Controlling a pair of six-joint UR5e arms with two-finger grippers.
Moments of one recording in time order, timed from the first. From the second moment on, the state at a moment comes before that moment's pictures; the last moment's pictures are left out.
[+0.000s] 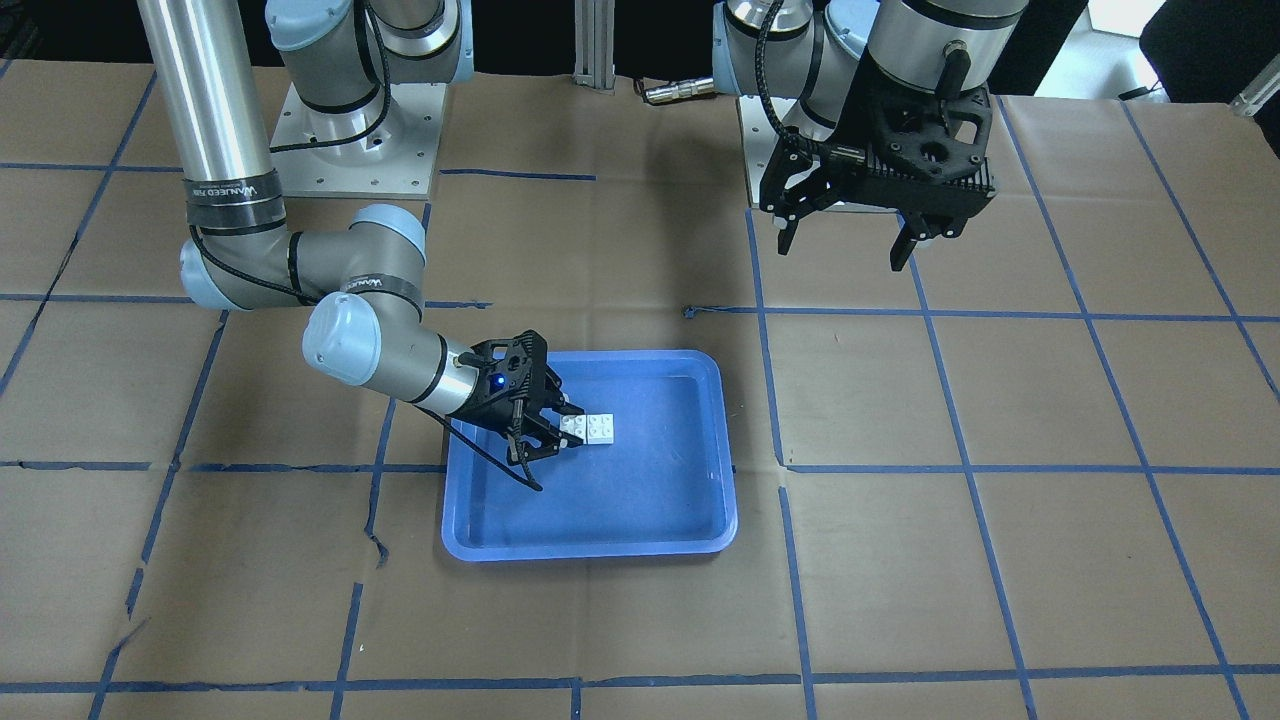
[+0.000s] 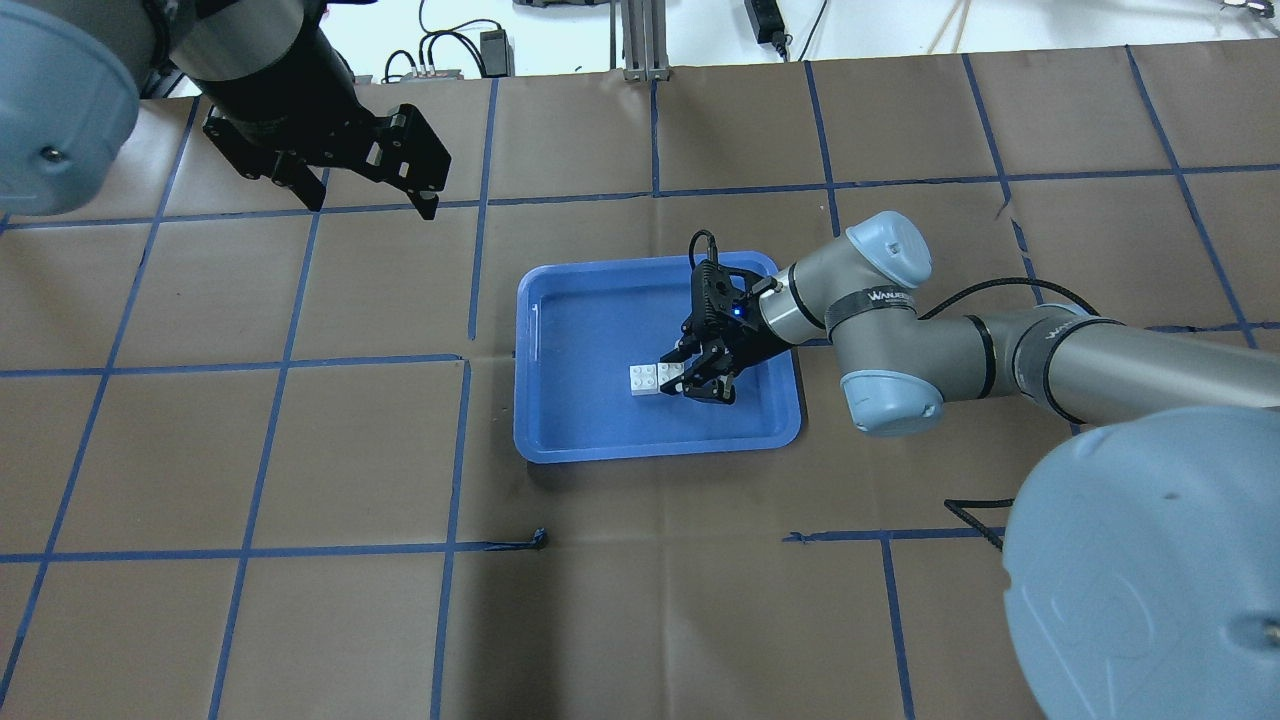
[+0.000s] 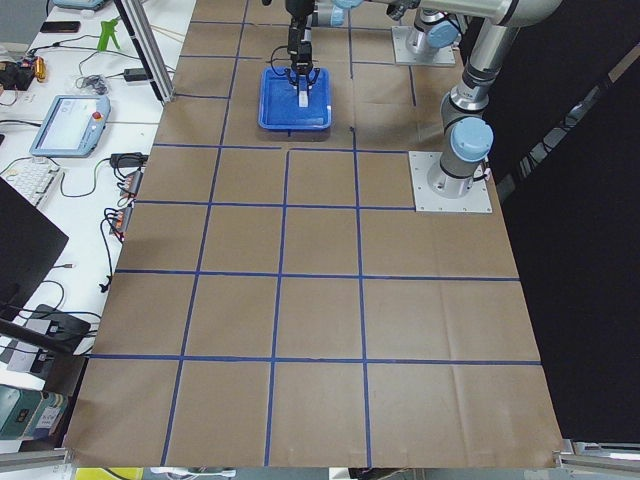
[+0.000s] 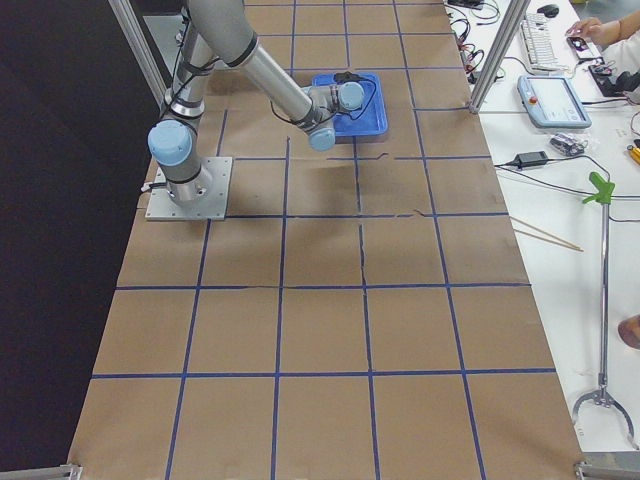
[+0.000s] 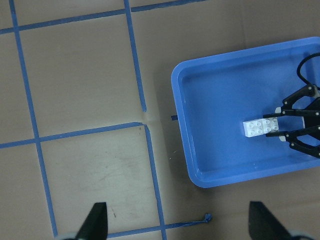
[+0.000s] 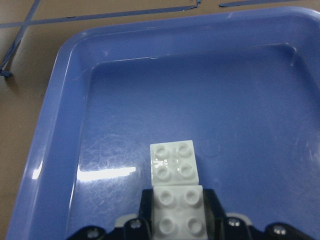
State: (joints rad) left arm -1.63 -1.59 -1.49 -1.55 1.56 0.09; right arm 1.65 -1.07 2.02 -2.54 -0.83 -1.44
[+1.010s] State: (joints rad) left arm -1.63 -1.59 -1.49 -1.56 1.56 0.09; right arm 1.66 -1.07 2.02 -2.54 -0.83 -1.40
